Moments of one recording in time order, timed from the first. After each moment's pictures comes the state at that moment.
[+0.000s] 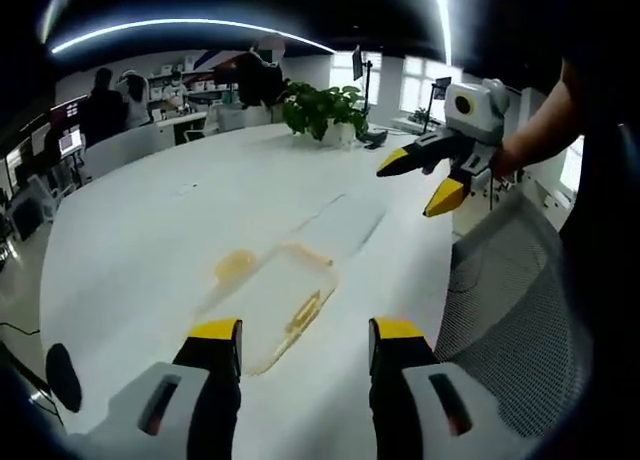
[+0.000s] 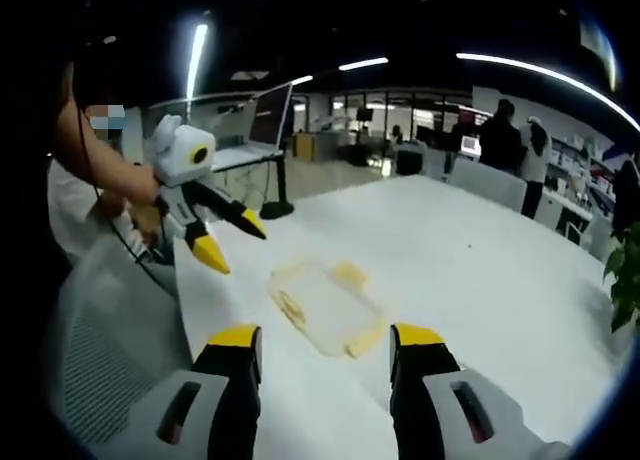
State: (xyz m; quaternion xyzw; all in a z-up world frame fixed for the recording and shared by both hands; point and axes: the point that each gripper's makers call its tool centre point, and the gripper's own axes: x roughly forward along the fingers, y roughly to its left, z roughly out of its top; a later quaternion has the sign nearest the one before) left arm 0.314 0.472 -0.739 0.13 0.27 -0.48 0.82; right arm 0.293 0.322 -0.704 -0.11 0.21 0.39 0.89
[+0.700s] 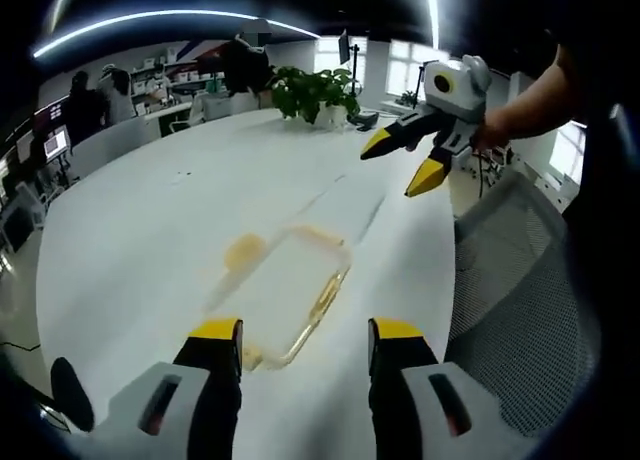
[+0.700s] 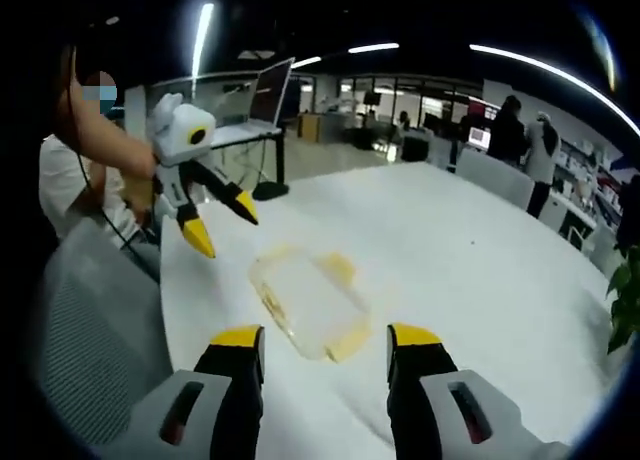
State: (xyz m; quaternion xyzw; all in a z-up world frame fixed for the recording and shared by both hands) left arm 0.334 0.480 -0.755 0.16 0.29 -0.51 0.80; right arm 0.326 0.322 -0.721 -0.15 0.24 0.39 0.88
